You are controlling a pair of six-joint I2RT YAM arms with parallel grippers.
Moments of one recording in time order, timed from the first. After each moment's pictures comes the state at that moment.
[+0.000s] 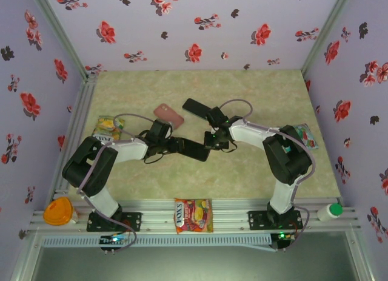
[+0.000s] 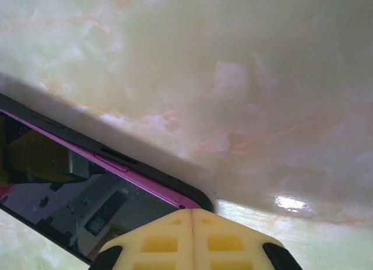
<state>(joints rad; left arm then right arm) -0.60 1.68 0.77 -0.01 0.16 -0.65 0.64 1.84 1.13 -0.55 -0.16 0.64</state>
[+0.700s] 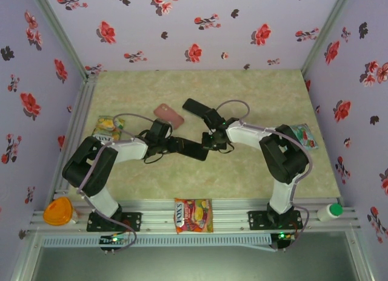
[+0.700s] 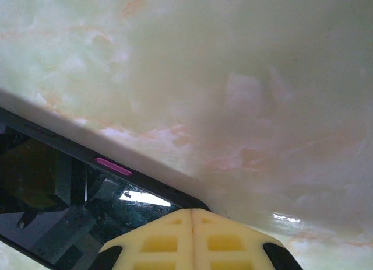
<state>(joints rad) -0.60 1.68 0.78 -0.01 0.15 -0.65 0.66 1.87 1.12 -0.51 -0.12 0.67</state>
